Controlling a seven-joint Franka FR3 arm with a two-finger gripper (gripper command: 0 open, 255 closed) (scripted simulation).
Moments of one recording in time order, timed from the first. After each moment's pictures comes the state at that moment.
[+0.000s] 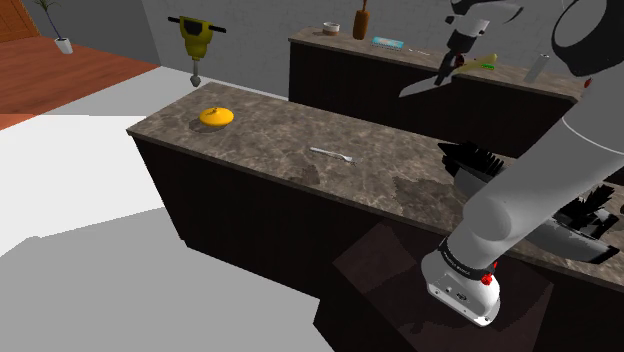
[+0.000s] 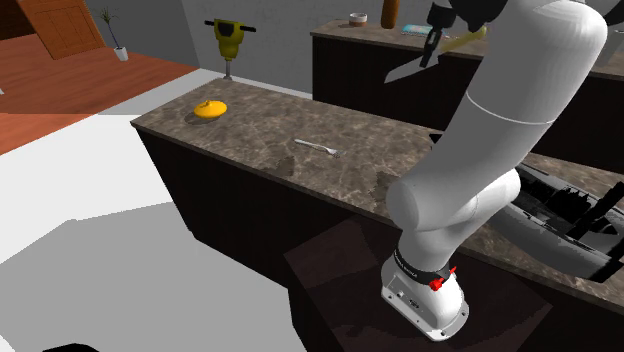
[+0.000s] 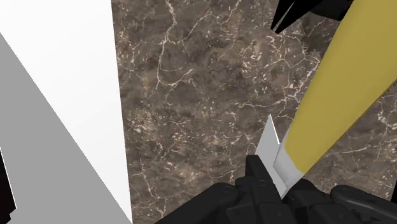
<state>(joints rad) -0.26 -0.08 -0.54 -1.87 0.05 1.86 -1.31</state>
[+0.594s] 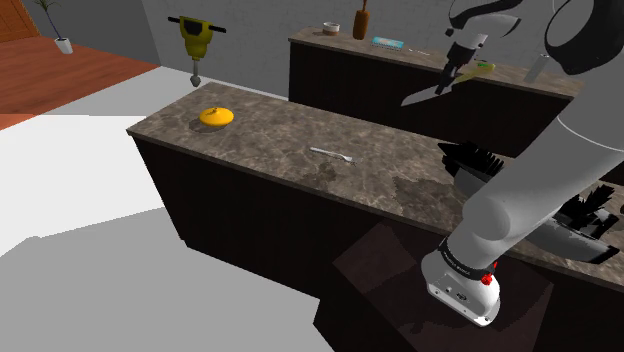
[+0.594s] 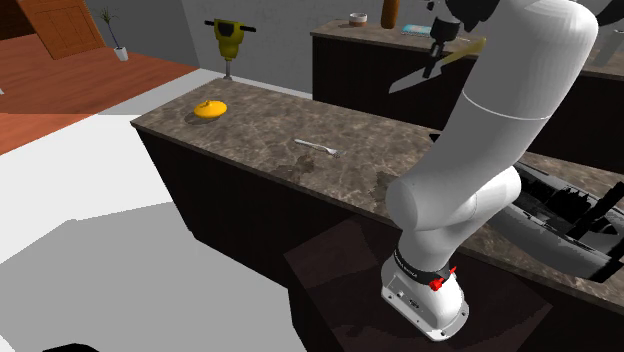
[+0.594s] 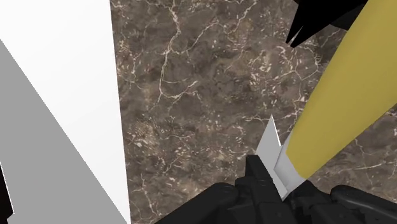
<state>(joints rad) -0.27 -0.04 -0.56 -1.93 0.07 1.94 -1.37</state>
